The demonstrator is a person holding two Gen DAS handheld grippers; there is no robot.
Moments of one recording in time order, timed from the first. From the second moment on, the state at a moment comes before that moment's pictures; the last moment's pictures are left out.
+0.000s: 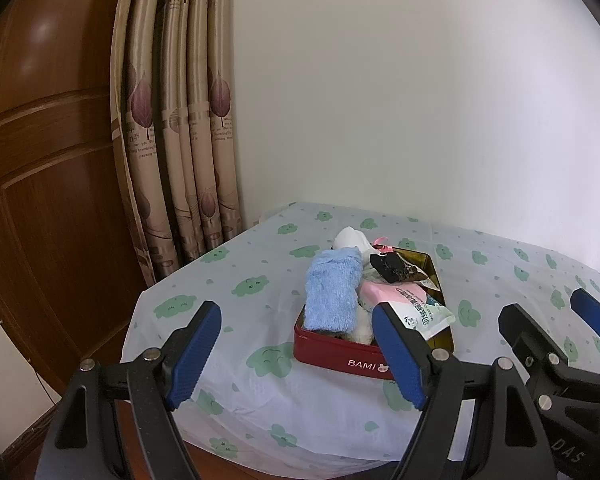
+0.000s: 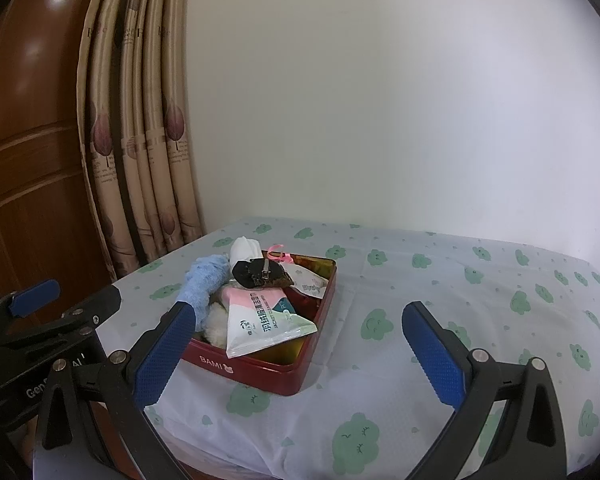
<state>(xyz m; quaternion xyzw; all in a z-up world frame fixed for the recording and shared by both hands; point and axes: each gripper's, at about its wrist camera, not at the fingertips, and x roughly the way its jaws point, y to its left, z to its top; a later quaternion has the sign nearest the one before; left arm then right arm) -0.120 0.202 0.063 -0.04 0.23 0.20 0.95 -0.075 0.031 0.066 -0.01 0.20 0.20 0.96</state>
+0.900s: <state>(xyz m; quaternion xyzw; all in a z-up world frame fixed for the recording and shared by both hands) -0.124 0.204 0.058 -0.04 0.23 0.20 0.95 -0.073 0.031 0.066 -0.01 0.20 0.20 0.96</state>
